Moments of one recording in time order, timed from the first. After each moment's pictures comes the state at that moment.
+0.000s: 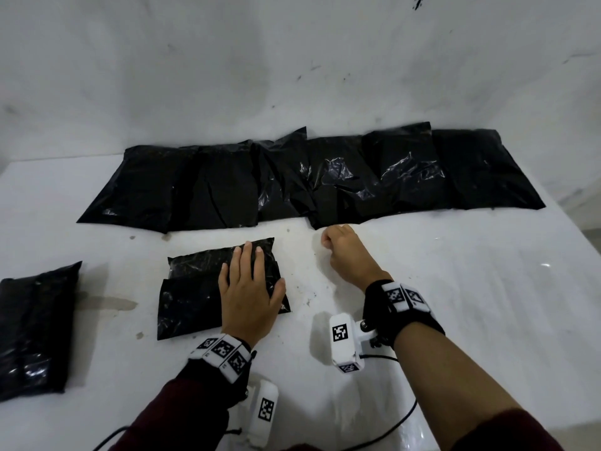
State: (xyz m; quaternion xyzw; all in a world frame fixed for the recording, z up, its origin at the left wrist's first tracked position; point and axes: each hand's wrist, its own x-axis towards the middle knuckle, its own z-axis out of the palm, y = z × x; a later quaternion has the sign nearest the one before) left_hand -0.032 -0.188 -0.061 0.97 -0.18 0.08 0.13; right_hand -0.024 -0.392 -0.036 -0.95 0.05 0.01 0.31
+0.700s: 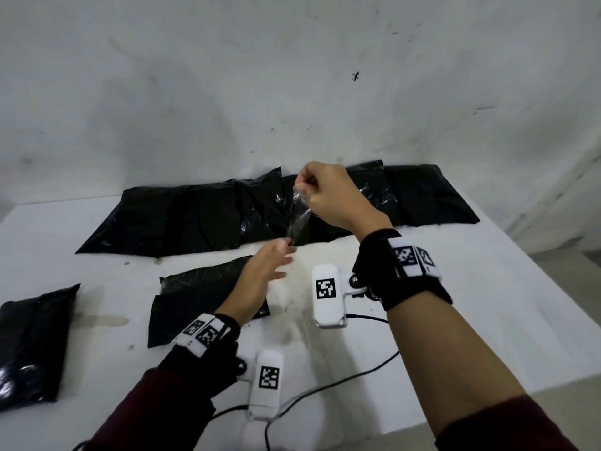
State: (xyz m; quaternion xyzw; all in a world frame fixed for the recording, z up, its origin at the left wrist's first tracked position) left_hand -0.049 -0.223 0.036 0.69 -0.18 -0.21 0.67; right_hand -0.046 -0.388 0.140 -0.92 0.00 -0.15 0.38
